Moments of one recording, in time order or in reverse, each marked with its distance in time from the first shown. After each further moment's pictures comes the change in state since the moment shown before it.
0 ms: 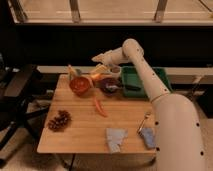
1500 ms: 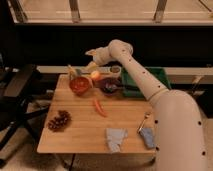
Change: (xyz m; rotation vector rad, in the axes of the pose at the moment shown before) arm -0.020 -0.038 0.029 0.184 0.146 -0.283
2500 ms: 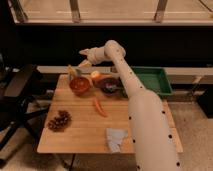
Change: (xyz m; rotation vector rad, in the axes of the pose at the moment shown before) arm -0.006 -0.017 0.054 -0.008 -0.151 0.099
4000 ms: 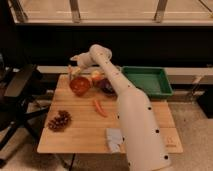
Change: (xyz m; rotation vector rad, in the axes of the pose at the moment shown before) arm 0.001 0.034 0.065 -0.082 0.116 -0.177
